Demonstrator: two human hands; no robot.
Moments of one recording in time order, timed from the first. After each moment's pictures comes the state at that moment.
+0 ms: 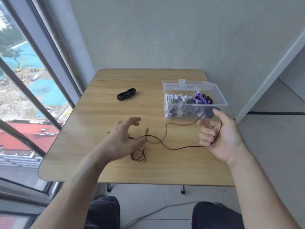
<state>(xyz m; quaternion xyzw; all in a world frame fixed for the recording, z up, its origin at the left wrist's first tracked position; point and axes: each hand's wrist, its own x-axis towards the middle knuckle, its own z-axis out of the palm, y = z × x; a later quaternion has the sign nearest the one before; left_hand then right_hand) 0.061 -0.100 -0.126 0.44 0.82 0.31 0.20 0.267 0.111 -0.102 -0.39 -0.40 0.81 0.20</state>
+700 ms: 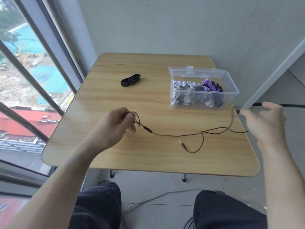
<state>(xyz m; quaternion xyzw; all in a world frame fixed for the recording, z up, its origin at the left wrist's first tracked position) 0.057 -0.122 -0.117 0.38 0.79 0.43 0.21 0.306 0.151 -0.111 -0.62 -0.63 0.35 0.31</state>
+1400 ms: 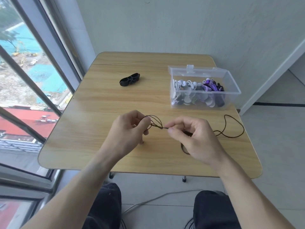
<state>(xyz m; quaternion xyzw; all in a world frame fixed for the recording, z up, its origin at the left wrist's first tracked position) 0.099 -0.099 -0.110 0.28 0.78 0.50 0.24 0.245 0.040 -0.114 -0.19 -0.78 0.57 0.18</state>
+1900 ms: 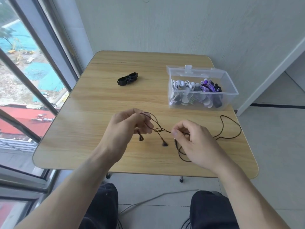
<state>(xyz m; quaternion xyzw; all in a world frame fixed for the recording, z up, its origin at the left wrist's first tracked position) 0.099 -0.097 -0.105 0.22 0.65 0.64 0.33 0.255 0.044 -0.118 -0.25 -0.87 0.40 0.12</state>
